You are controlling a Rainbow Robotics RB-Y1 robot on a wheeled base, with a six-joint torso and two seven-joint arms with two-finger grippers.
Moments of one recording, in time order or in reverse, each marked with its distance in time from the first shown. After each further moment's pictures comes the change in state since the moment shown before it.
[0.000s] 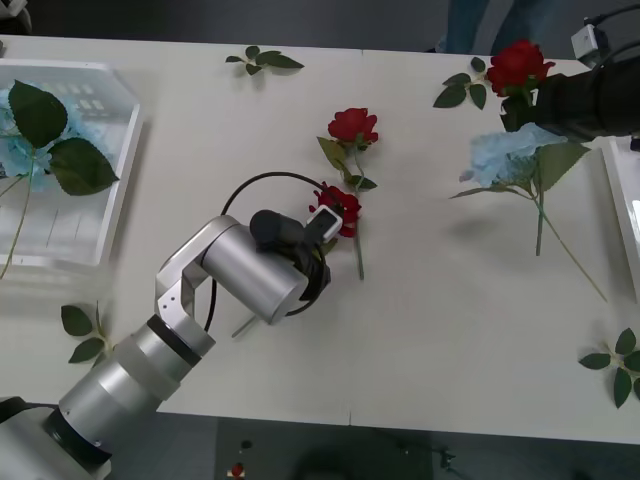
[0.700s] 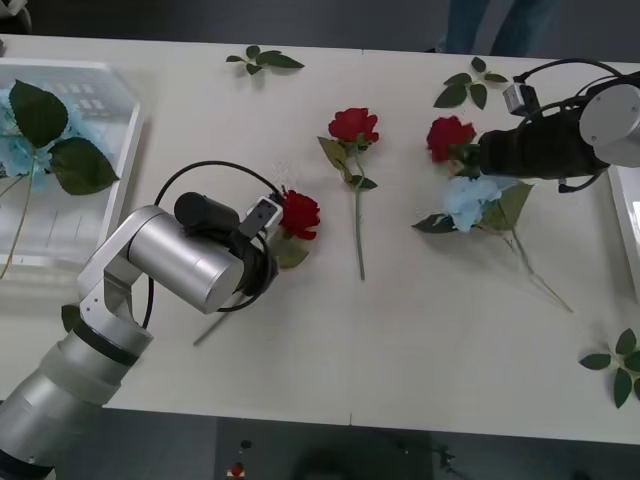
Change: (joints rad) right arm 0.057 0.239 0.000 0.154 0.285 -0.086 0.000; left arm 0.087 0.131 0.121 -0.185 0.081 0.133 0.000
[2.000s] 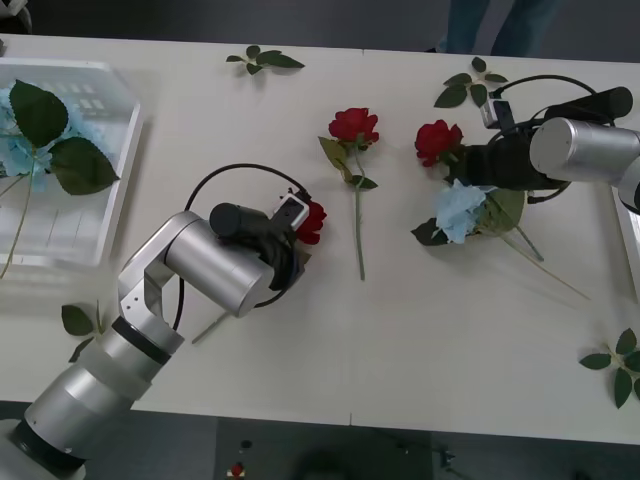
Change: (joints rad) right arm -0.001 0.195 0.000 0.226 0.185 -0.101 0.000; left arm -0.051 -0.074 -0.048 0.144 -0.076 -0.157 0.001
